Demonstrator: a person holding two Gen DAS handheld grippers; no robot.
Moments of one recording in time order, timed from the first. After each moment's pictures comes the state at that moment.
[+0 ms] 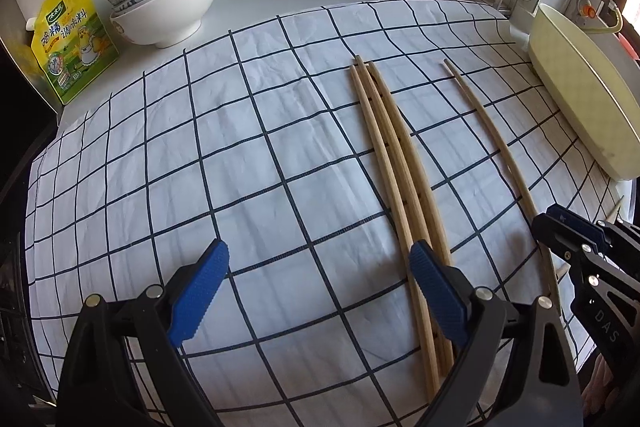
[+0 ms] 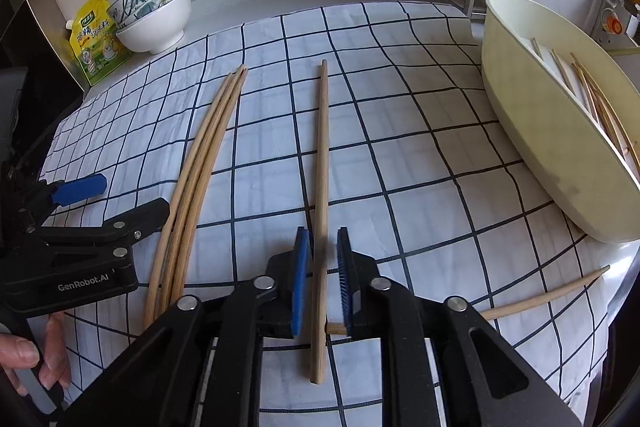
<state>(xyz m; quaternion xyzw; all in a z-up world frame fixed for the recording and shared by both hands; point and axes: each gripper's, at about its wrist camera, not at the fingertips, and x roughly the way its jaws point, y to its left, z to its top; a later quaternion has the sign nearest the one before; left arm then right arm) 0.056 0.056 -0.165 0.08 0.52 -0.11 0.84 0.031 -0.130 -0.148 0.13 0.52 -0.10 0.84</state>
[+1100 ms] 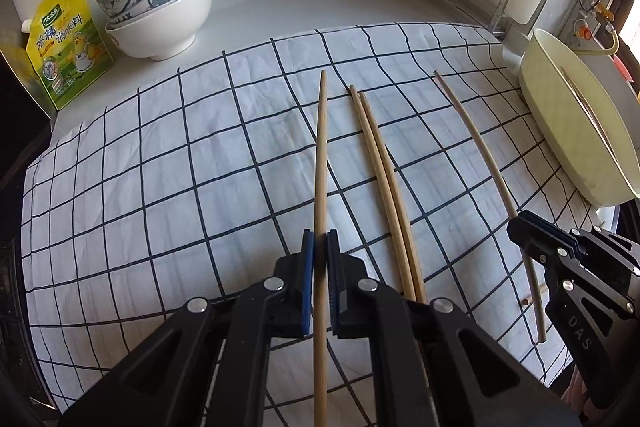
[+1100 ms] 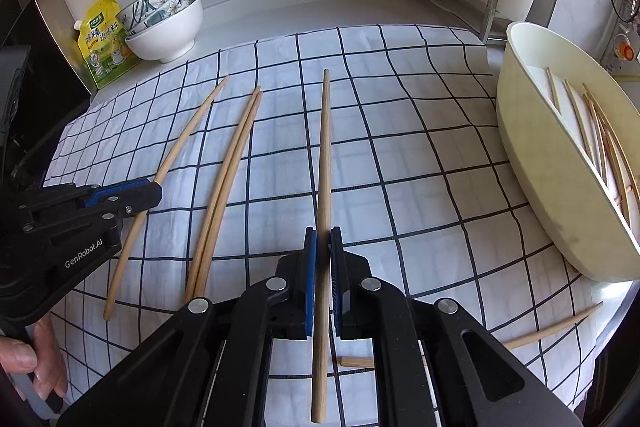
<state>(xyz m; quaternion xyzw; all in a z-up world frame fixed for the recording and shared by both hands) 0.075 0.048 -0.143 0.05 0.52 -0.13 0.84 0.052 -0.129 -0.129 0.12 0.51 -0.08 0.85</state>
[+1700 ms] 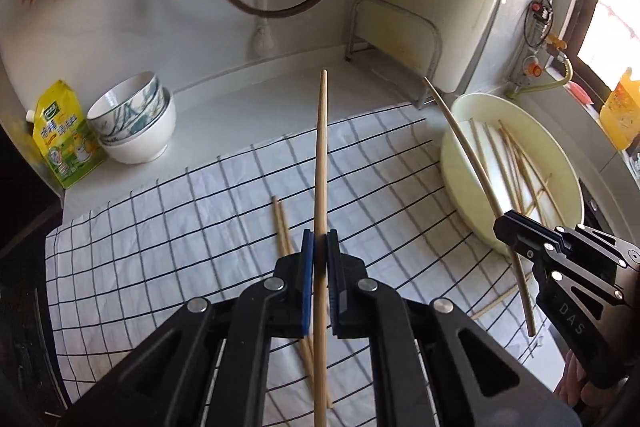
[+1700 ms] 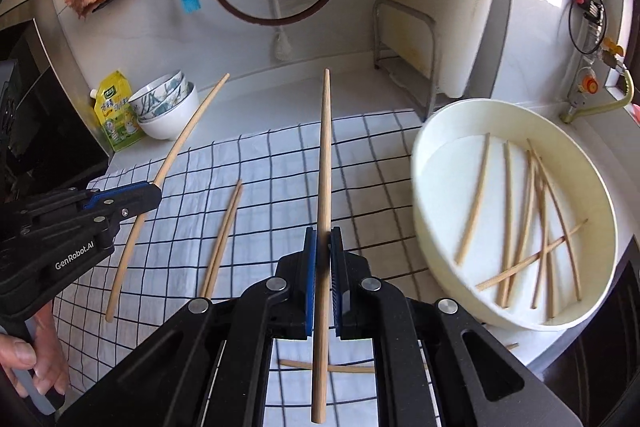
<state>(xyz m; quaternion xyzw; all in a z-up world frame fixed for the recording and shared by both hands) 0.063 -0.026 -0.034 0.06 0.45 -0.18 0.88 0.015 -0.211 -0.031 0.12 0.43 -0.10 0.89</state>
